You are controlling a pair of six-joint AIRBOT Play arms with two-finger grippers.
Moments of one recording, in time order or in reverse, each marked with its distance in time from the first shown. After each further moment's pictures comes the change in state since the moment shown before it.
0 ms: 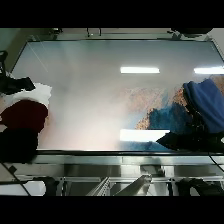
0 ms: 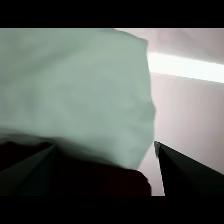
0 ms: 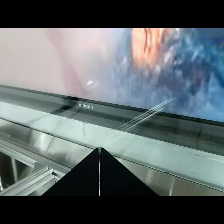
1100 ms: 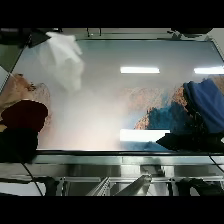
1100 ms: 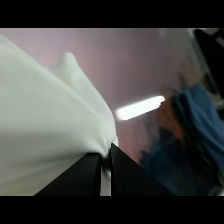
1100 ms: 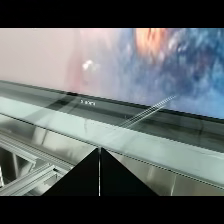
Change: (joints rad) left arm -0.216 -0.011 0.509 -0.825 -0.300 0.064; right arm 0.000 0.000 0.000 0.008 0.013 -0.008
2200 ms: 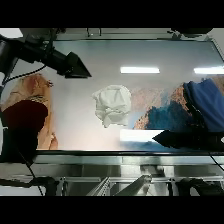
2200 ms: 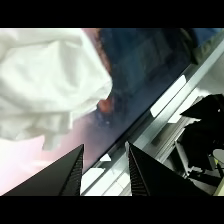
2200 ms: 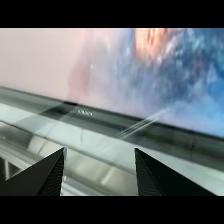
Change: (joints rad) left arm -0.242 -0.021 -0.163 0.196 -0.270 -0.143; right arm 0.000 -0.005 0.000 0.000 -0.058 -0.071
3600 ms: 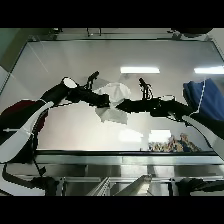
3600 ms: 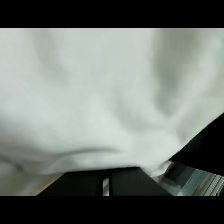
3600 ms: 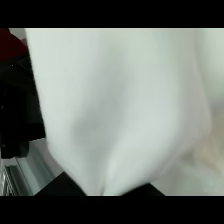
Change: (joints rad) left arm -0.230 -0.112 -0.529 -0.133 0.613 0.239; right arm 0.288 -1.009 0.496 0.805 -0.328 -0.768
